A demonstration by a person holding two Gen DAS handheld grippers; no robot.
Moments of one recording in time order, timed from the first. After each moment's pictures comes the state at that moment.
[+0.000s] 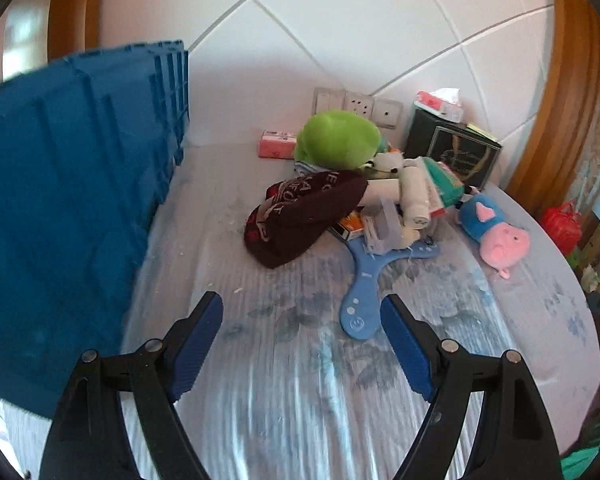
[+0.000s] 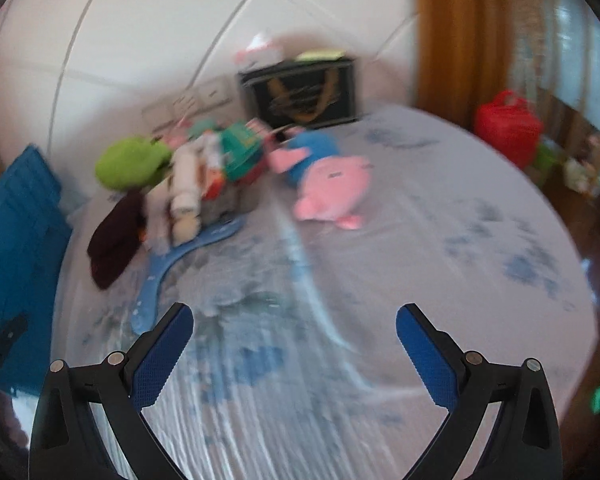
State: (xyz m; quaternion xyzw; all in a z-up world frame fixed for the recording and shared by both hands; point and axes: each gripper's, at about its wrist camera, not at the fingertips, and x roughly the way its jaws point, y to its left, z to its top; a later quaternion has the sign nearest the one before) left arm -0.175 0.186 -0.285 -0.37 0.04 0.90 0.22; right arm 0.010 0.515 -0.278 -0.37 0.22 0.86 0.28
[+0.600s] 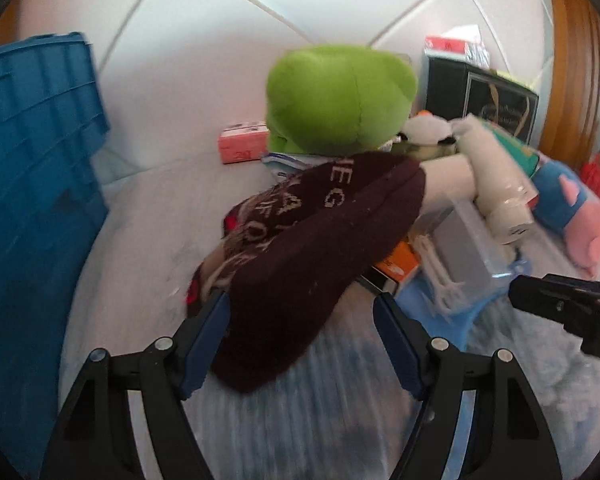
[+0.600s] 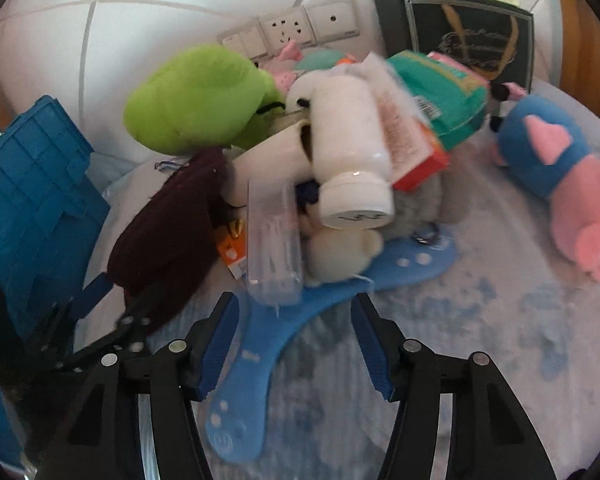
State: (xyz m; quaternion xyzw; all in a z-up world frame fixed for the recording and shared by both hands) left arm -0.335 0.299 -0.397 -0.34 0.14 0.90 0.25; right arm -0.230 0.486 -0.383 -0.40 0.25 0.87 0.16
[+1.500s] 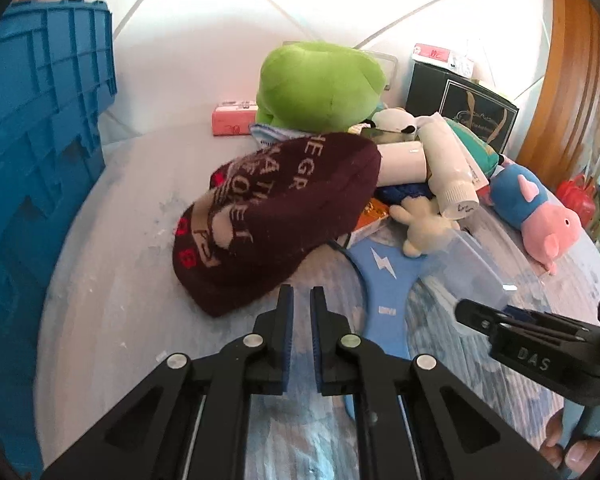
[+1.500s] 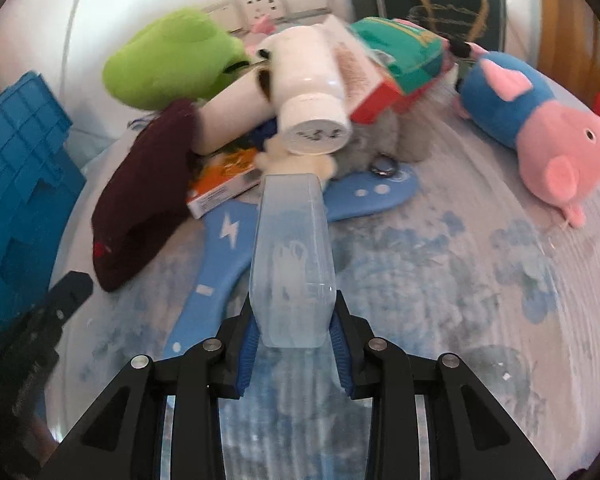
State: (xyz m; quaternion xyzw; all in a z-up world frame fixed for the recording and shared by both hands) left arm -0.278 0.275 -0.377 -0.38 0.07 0.89 0.26; right arm -0.178 0.469 -0.400 -0.42 0.24 0.85 0.19
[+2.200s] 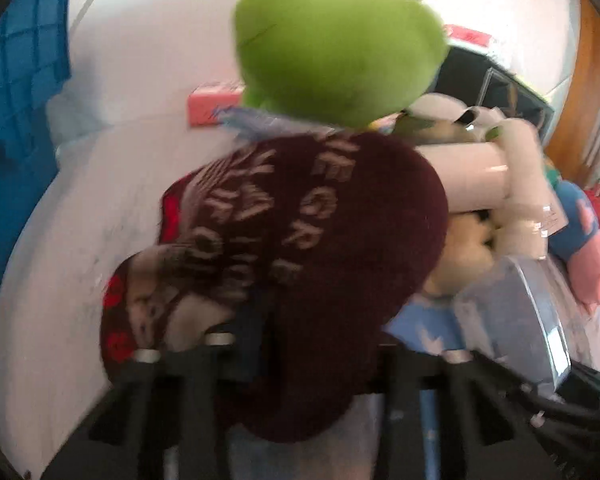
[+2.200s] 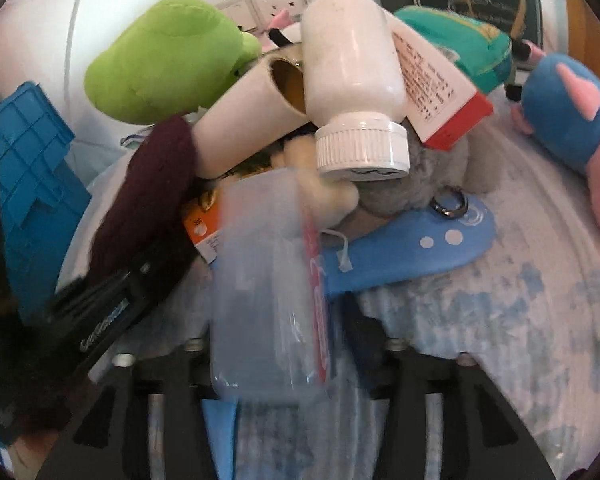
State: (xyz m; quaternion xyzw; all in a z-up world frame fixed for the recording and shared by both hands) left arm -0.359 0.318 -0.428 -0.39 0.06 0.88 0.27; right arm -0.235 0.493 -0.426 -0.39 0.26 0.87 0.15
